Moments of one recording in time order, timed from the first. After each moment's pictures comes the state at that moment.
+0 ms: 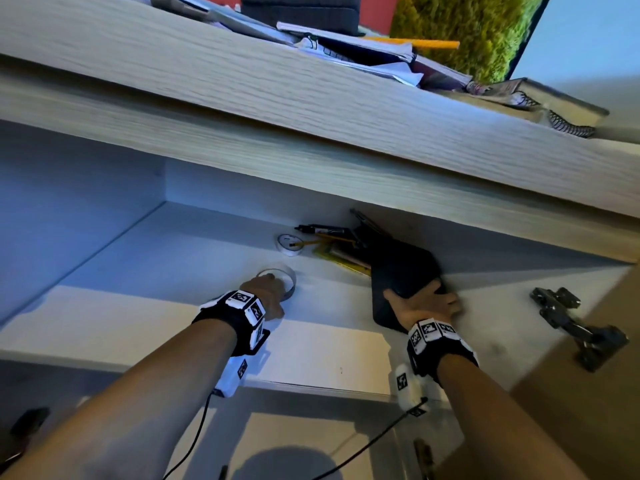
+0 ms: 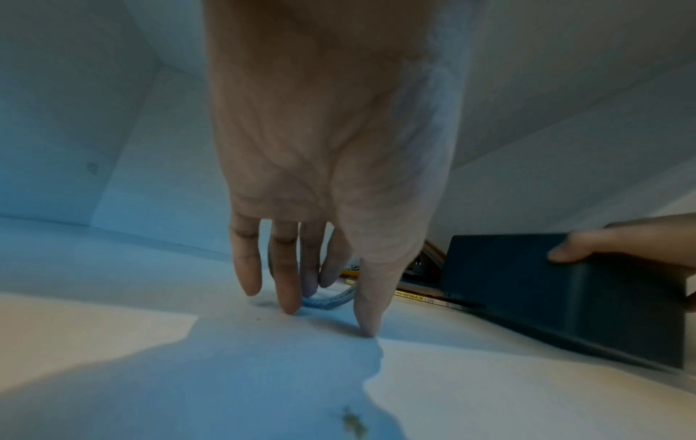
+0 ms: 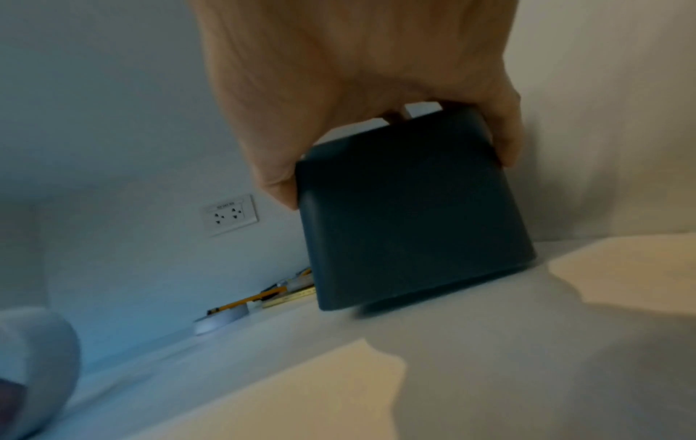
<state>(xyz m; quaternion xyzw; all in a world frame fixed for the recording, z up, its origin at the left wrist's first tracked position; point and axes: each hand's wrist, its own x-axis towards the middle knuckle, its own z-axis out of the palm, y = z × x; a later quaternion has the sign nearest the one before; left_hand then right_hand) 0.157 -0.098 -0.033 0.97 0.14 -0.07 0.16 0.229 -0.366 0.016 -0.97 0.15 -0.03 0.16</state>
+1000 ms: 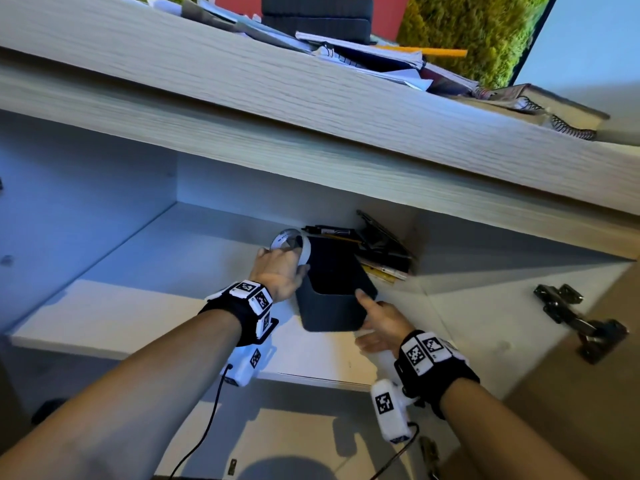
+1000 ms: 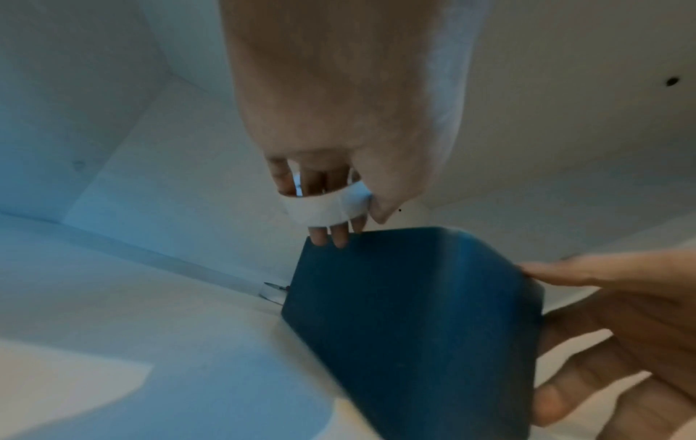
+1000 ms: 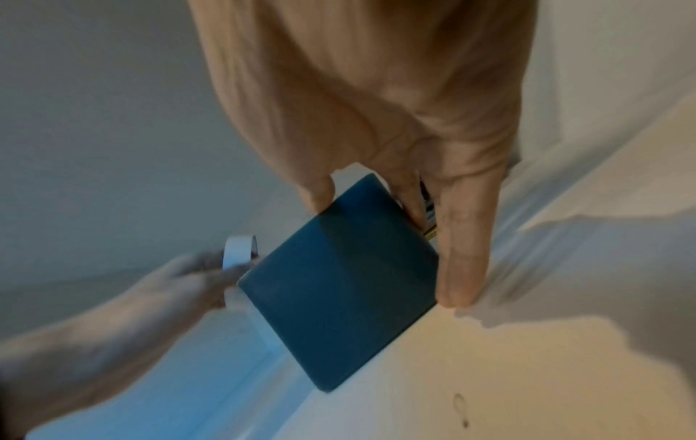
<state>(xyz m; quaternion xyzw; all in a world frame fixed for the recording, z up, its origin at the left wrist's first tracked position) 0.137 -0.111 0.010 0.98 0.09 0.16 0.09 0.173 -0.329 -0.003 -0.83 0.01 0.22 0.51</state>
